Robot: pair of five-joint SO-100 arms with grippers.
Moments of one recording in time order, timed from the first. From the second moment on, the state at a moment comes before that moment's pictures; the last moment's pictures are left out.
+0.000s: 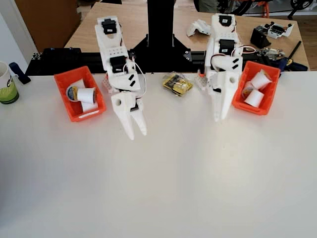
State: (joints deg) arm 0 -9.1 105.5 110.1 19.9 -149.2; arm 1 7.0 118.9 115.6 26.5 163.3
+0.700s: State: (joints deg) arm 0 -8.2 154.1 144.9 37.4 -171.4; arm 1 5.2 181.1 154.2 43.8 180.6
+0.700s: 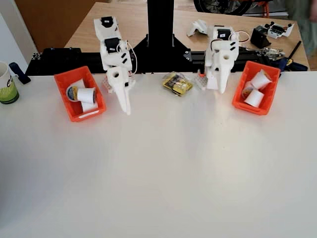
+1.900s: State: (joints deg) arm 0 6.2 174.4 180.1 54.5 -180.4; arm 1 -1.8 184.9 178.1 71.1 178.8
